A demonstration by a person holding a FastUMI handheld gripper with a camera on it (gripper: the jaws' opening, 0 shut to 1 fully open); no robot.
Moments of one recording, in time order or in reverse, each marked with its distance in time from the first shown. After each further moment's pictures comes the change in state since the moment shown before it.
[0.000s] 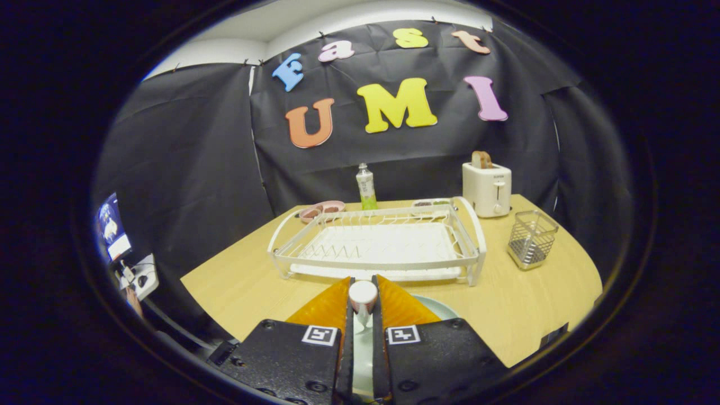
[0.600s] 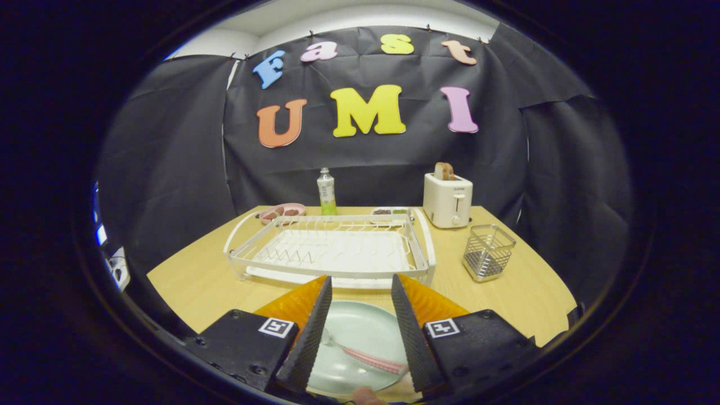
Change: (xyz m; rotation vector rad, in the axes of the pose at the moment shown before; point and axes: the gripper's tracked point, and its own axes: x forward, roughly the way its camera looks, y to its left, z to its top) arm -0.019 -0.056 0.032 -0.037 -0.094 -0.236
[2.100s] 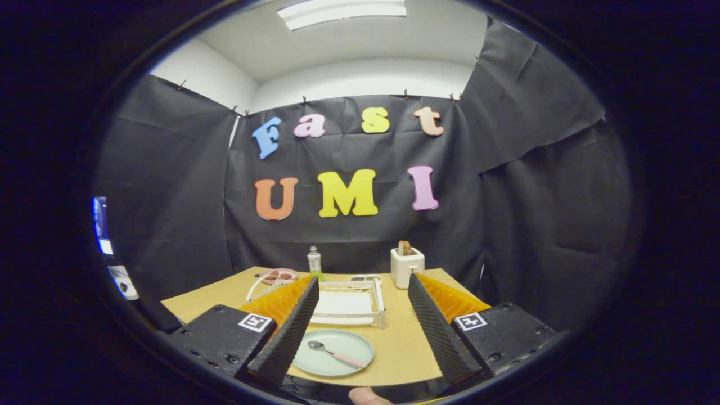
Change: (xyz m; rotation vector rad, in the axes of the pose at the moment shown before) arm -0.198 -0.049 0.058 0.032 -0.342 -0.098
